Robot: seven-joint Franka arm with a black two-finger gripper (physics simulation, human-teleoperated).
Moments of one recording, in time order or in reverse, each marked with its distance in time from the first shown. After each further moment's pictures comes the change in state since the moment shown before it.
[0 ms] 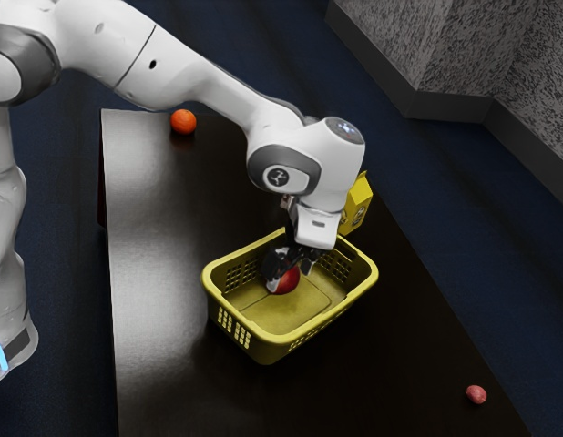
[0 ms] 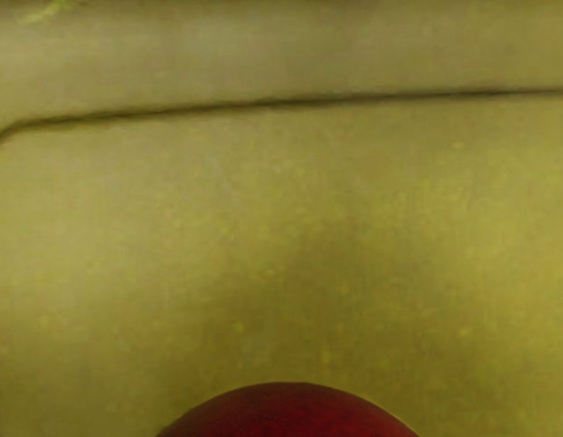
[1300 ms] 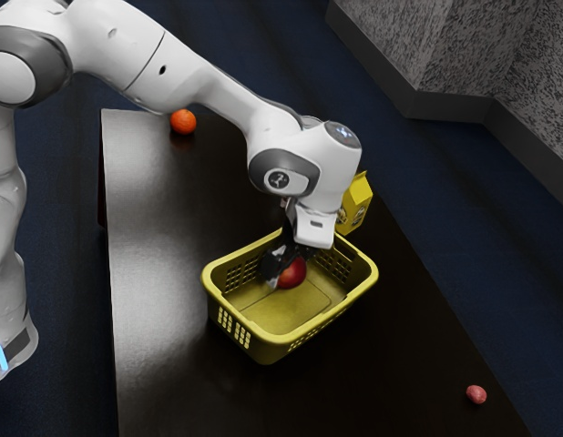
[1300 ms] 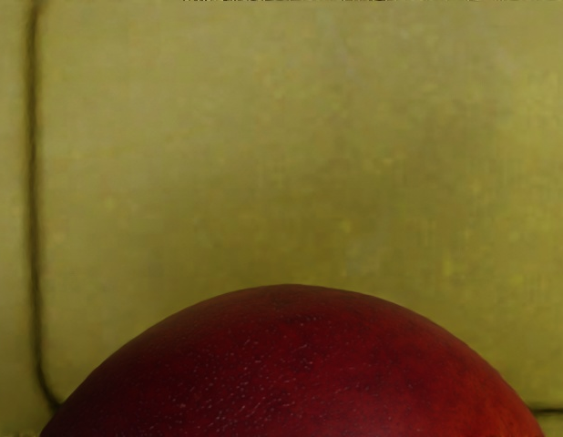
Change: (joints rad) arm 0.004 0.025 0.045 -0.014 0.023 0.020 -0.013
